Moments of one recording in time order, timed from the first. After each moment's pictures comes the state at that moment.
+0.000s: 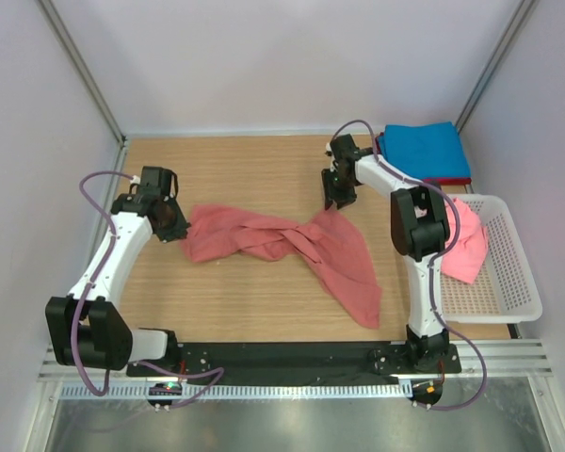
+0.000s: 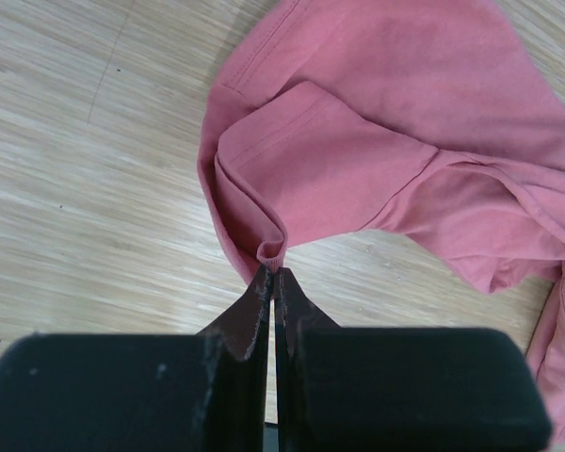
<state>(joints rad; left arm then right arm) -0.09 1.32 1.12 -0.89 -0.08 -0.53 0.32 2.23 1.78 -0.75 -0.08 0.21</state>
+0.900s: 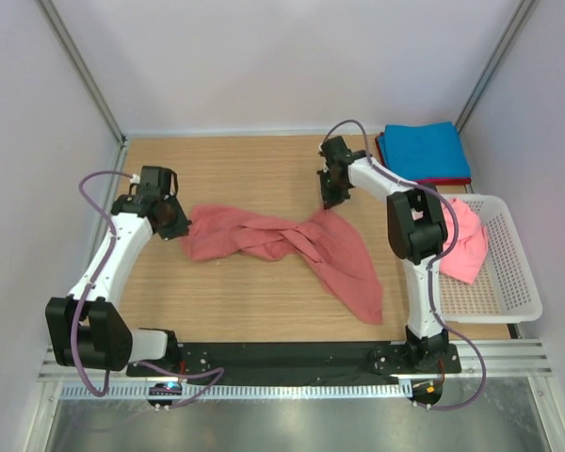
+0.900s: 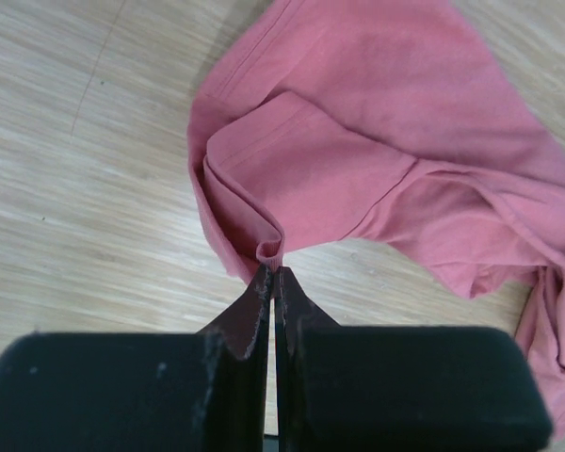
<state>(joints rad) -0.09 1.31 1.11 -0.86 -0.07 -0.54 0.37 2.20 1.73 -0.68 -0.03 0.23</state>
